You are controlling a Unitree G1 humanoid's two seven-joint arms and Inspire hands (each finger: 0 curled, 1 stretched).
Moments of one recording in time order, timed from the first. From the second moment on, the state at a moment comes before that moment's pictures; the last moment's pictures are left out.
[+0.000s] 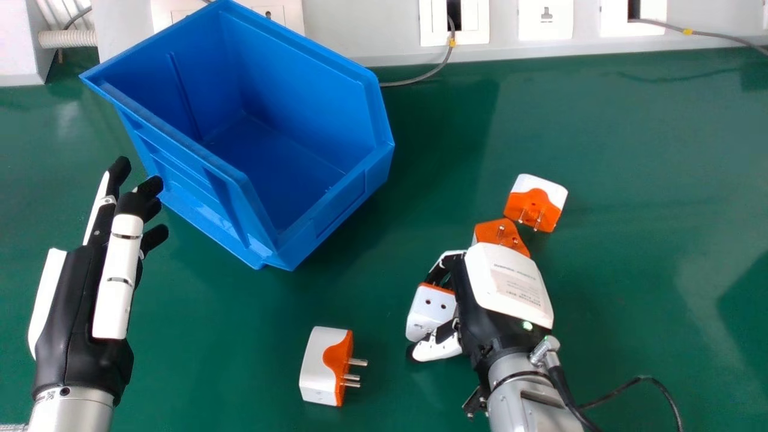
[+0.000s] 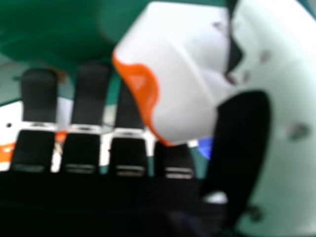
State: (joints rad) left arm 0.25 0.18 0.28 -0.22 -0.13 -0.12 -0.15; right arm -0.16 -0.05 0.52 0.19 -0.88 0.49 -0.18
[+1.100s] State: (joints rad) left arm 0.25 0.18 0.28 -0.23 -0.13 -0.12 -0.16; right arm 0.03 -0.07 0.48 -0.20 -0.83 0.49 -0.10
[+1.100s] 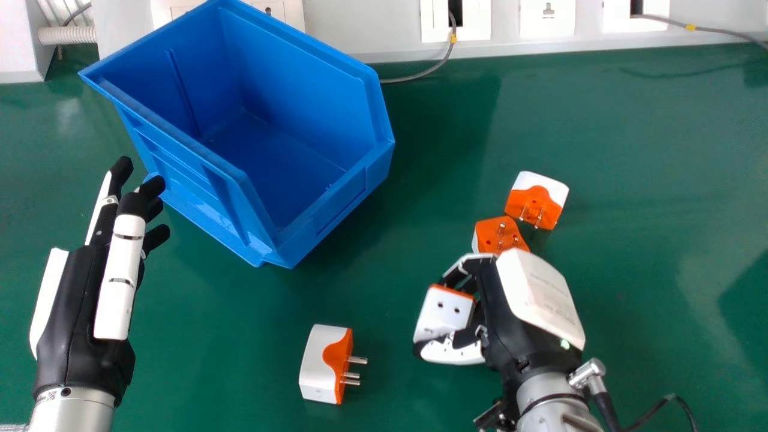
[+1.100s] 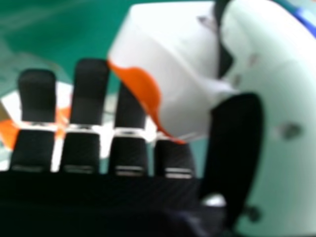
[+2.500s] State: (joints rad) left arm 0.23 0.17 0.28 -0.19 -0.13 -0.16 -0.16; right arm -0.12 -0.03 0.47 -0.30 -0.90 0.46 -0.08
